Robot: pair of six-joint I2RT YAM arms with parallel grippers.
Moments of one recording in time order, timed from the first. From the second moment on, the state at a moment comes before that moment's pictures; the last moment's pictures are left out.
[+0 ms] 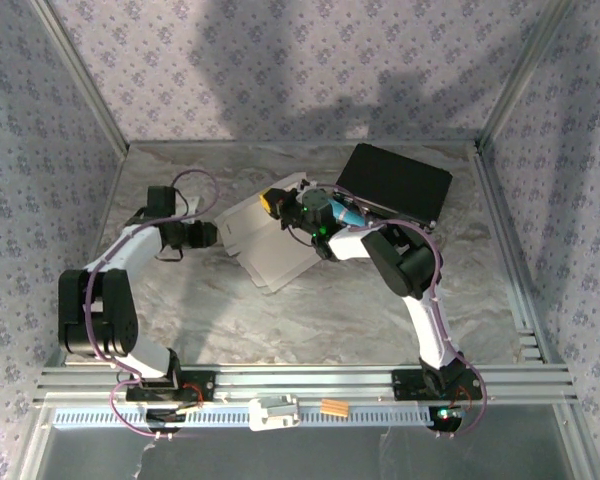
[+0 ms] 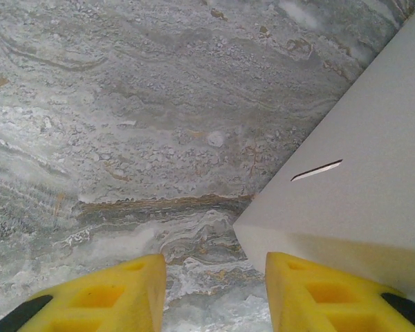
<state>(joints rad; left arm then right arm) -0.04 1.51 0.93 -0.46 0.33 -0.04 0.67 2.19 1.25 0.90 -0.25 1.63</state>
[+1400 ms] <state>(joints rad) -0.17 1.47 0.87 -0.37 0.26 -0.12 0.68 2.22 1.27 0.93 -0.23 1.67</state>
